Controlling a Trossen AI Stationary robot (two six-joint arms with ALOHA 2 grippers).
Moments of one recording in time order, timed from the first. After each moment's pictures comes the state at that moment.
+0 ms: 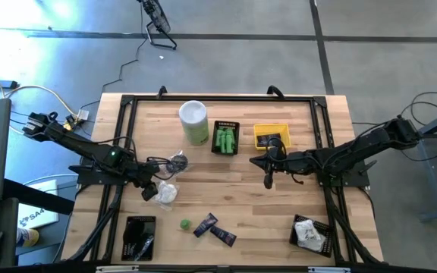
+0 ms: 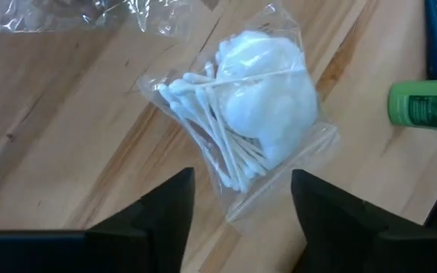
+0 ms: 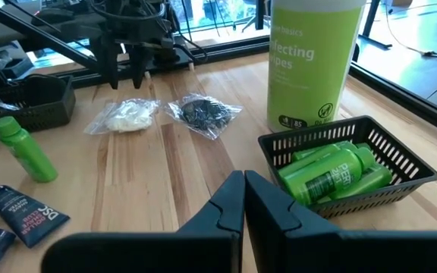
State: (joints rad) left arm -0.35 0.82 0.44 -0.64 0.08 -1.05; right arm 0.22 1.14 0.45 0.36 0.44 0.26
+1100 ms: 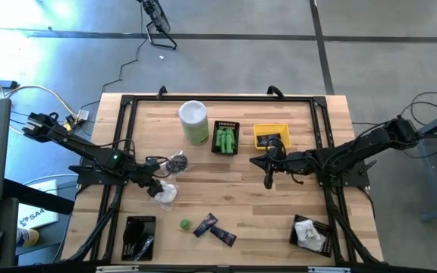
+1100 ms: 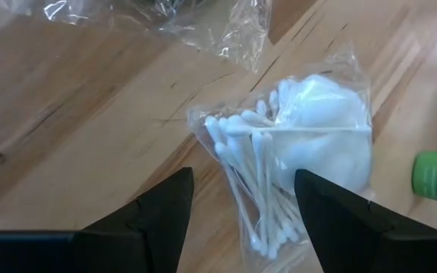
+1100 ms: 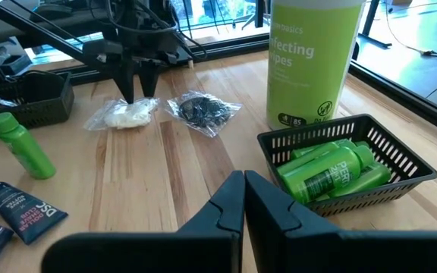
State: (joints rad) left arm -0.35 0.82 0.25 -0.38 -0.01 -1.23; right arm 0.22 1.14 0.45 0.35 0.44 0.26
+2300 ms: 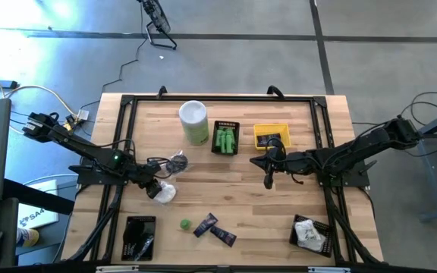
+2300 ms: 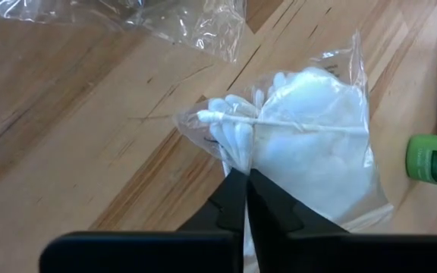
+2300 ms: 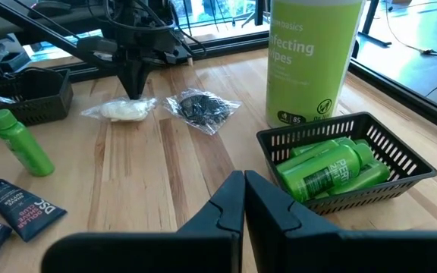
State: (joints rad) left arm -0.35 0.82 0.24 -0.34 0.01 -1.18; right arm 0.22 1.14 0.45 0.35 0.44 0.26
